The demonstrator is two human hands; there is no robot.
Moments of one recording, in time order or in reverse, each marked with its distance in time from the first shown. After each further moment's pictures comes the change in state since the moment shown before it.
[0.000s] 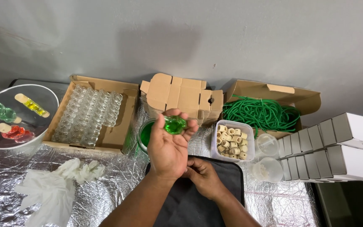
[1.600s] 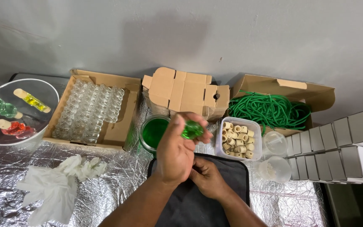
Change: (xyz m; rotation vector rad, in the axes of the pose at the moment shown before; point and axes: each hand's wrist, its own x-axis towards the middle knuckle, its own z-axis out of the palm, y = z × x) left_hand -0.006 0.006 0.005 0.236 0.008 0.013; right_hand 0.001 0.003 -0.001 -0.138 -0.009 0.007
